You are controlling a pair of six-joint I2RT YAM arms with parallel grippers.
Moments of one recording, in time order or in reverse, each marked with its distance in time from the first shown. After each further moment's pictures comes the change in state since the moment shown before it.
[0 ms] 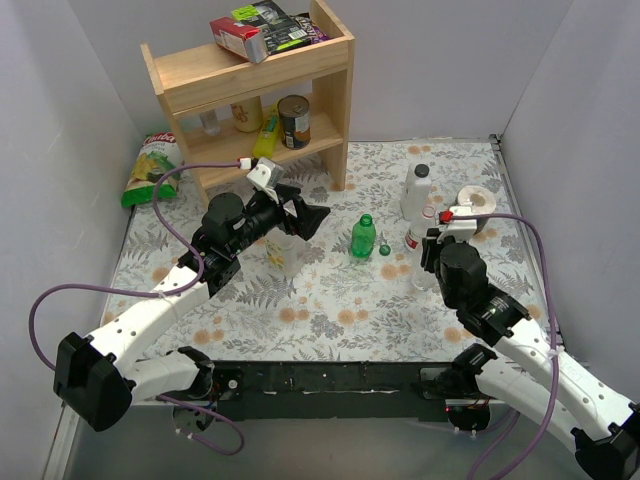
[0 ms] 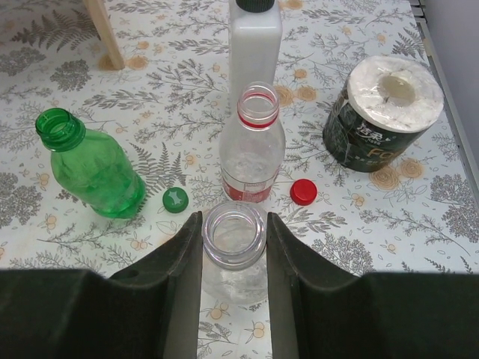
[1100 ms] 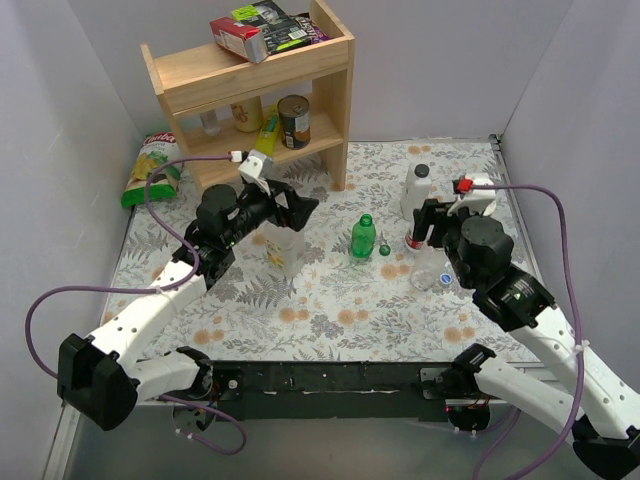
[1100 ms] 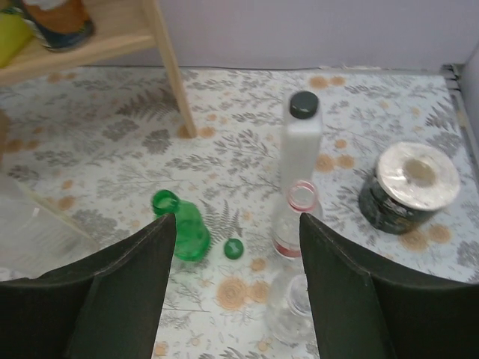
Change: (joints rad) left arm 0.060 0.011 0.026 -0.060 0.006 0.010; right arm 0.000 0.064 0.290 -0.123 -0.069 0.016
